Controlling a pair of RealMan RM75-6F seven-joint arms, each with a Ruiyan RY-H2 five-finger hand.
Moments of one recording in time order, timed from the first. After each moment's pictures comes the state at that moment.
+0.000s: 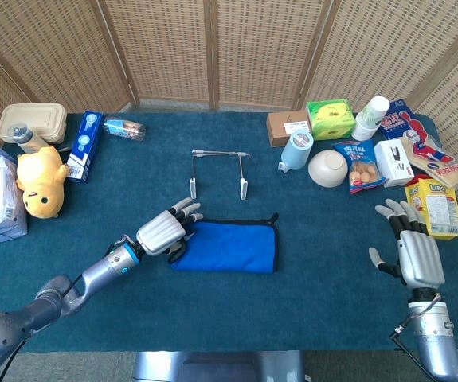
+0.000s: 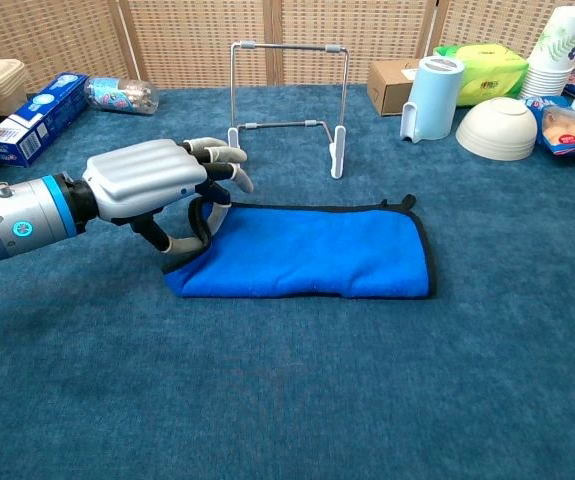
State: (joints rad) left arm -0.84 -1.83 0.10 -0.69 1.76 1.16 -0.23; right arm 0.24 -1.12 0.18 -1.96 -1.21 1.39 -0.16
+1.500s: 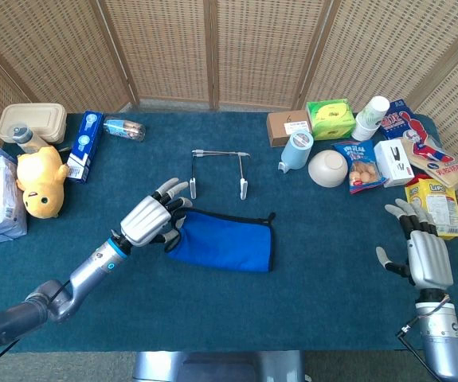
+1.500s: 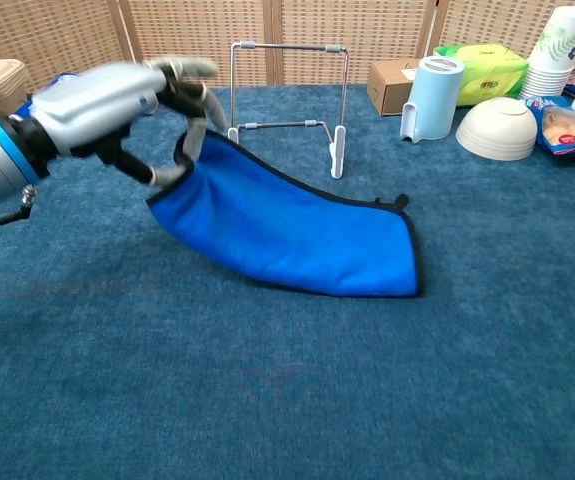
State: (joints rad) left arm -0.79 -1.68 0.00 -0.98 1.67 1.31 -0.26; right arm 0.22 -1.11 0.19 -1.93 -1.20 1.39 -0.10
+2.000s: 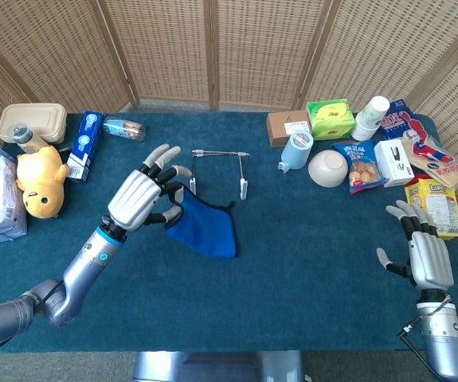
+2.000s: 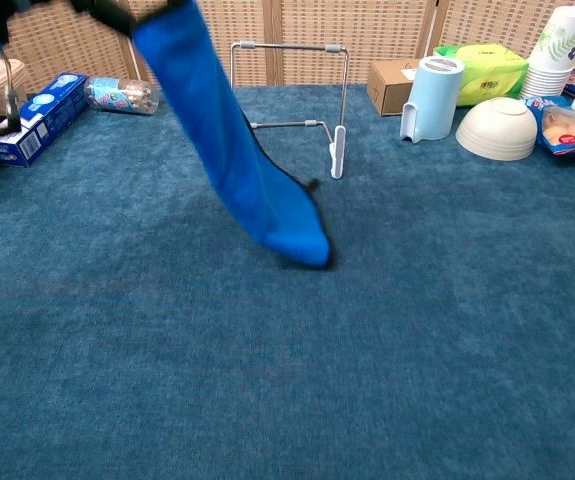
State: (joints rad) left arm -0.80 -1.46 -0.20 -1.45 1.52 1.30 -0.07; right arm 0.21 -1.12 0.19 -1.90 -1.21 1.38 -0.05
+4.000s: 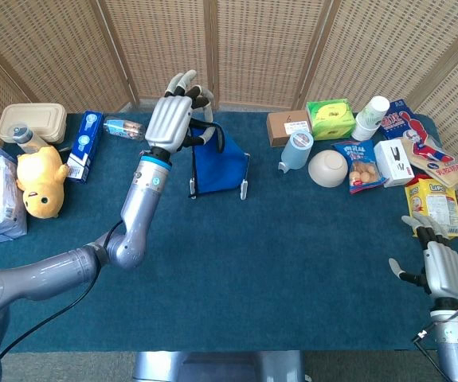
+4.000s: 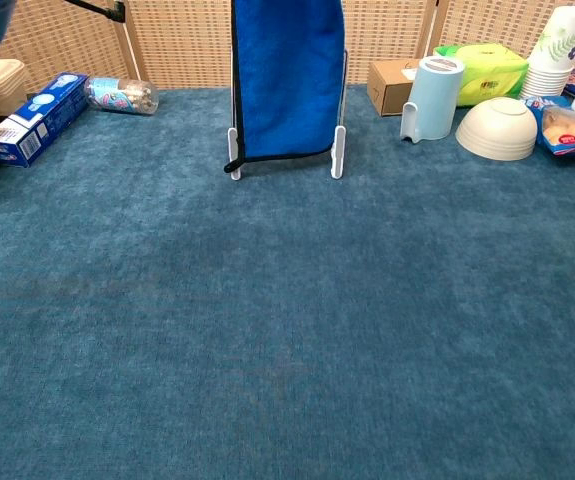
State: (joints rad) left arm -1.17 -1.61 -0.55 -1.20 0.86 0.99 0.20; right arm 0.16 -1.11 0.18 -1.81 -1.21 1.34 0.09
